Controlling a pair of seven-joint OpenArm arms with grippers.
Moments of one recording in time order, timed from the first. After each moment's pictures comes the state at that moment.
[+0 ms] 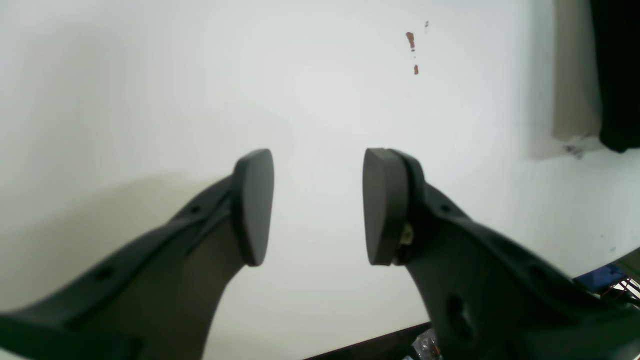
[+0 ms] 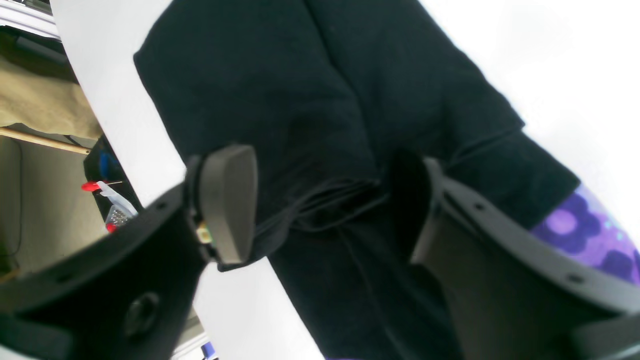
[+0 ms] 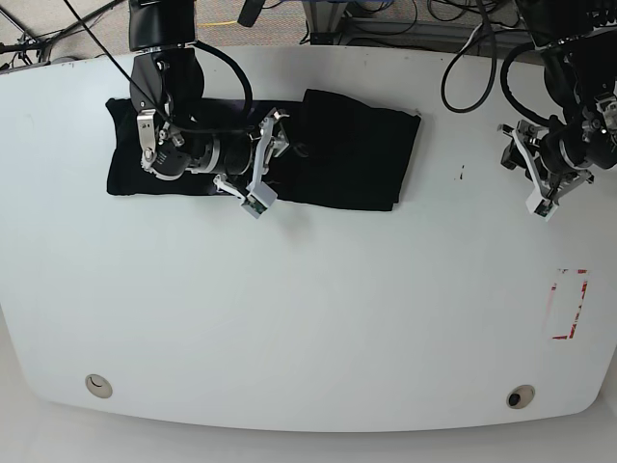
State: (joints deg) left arm 4.4 -19.5 -26.2 102.0 -31.1 -42.8 81.9; right arm -1.9 8.1 -2.8 94.1 42.5 40.9 -69.3
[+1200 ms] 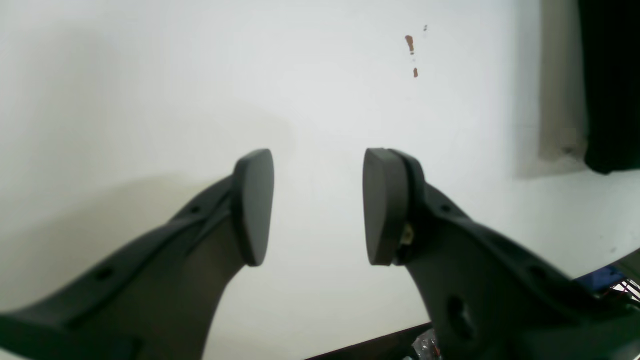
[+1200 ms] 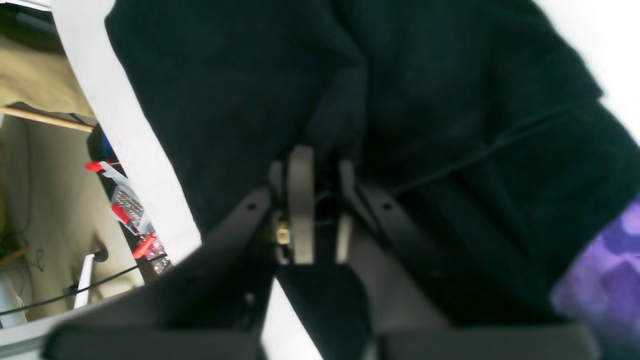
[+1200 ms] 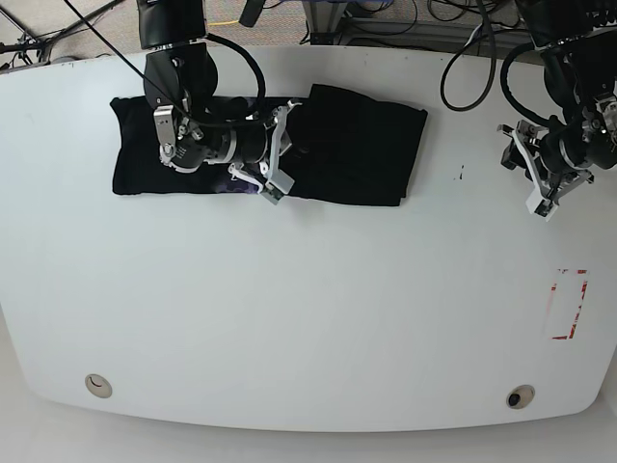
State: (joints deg) left arm 4.5 -19.4 -26.2 102.0 -31.0 -42.8 81.9; right arm -2.6 6.9 -6.0 91.3 38.5 40.9 -68.0
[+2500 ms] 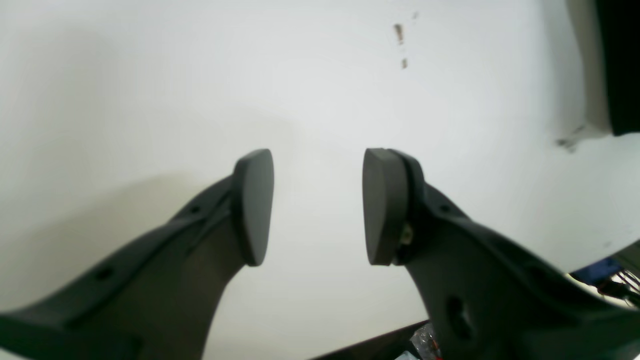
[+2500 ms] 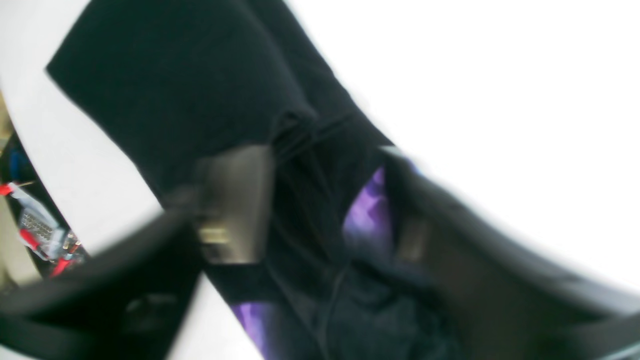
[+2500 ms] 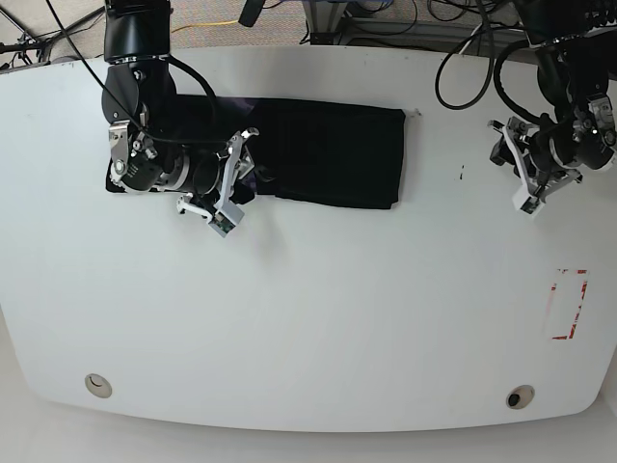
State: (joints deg) left arm 4.3 -18.6 -22.2 102.1 -31.0 -42.8 82.1; right arm 0.2 13.9 -0.3 97.3 38.7 40.9 -68.0
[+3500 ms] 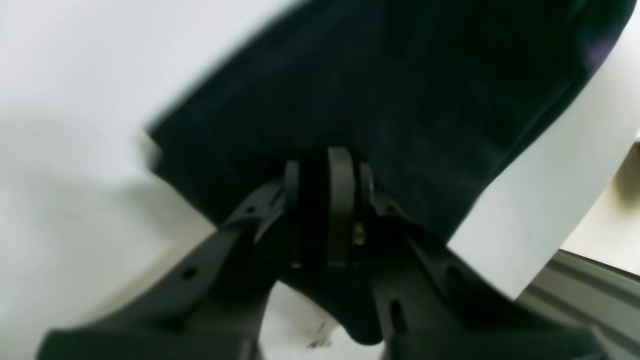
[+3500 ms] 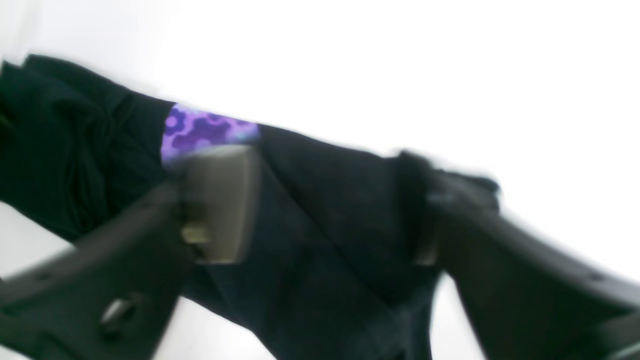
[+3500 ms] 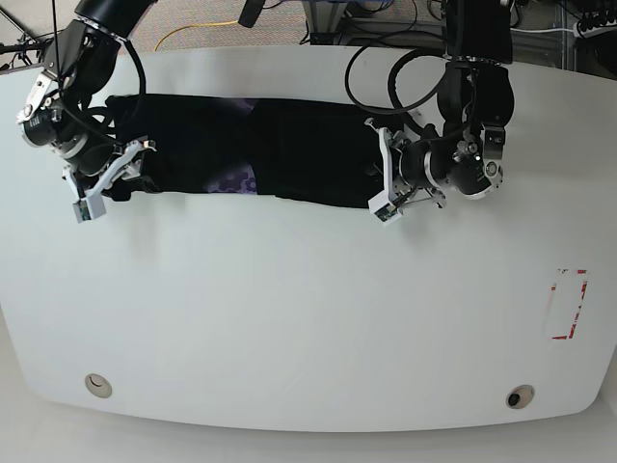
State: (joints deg) left arm -2.0 -5.2 2.6 94.2 -26.0 -42.8 75.4; right arm -5.7 12.6 38.1 100.8 44.0 40.9 -73.5
